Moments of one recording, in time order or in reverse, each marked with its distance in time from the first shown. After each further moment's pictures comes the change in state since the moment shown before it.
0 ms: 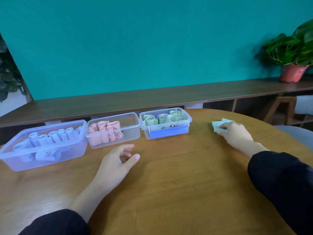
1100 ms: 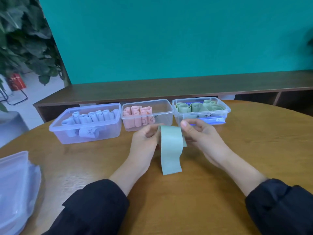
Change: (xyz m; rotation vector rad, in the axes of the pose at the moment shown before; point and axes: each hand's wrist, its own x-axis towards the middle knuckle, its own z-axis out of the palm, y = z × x) left_hand -0.003 0.014 -0.006 -0.740 0.118 -0.173; right_hand -0.153 -0.196 0.036 1.216 -0.485 -0.243
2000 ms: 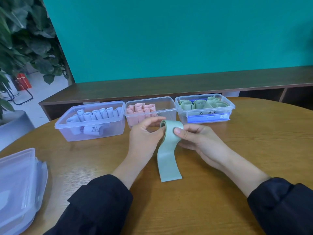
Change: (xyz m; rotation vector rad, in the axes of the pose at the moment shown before) left_hand 0.001 0.009 -0.013 0.265 0.040 0.208; right_hand -0.011 -0.003 0.016 0.061 -0.175 0.037
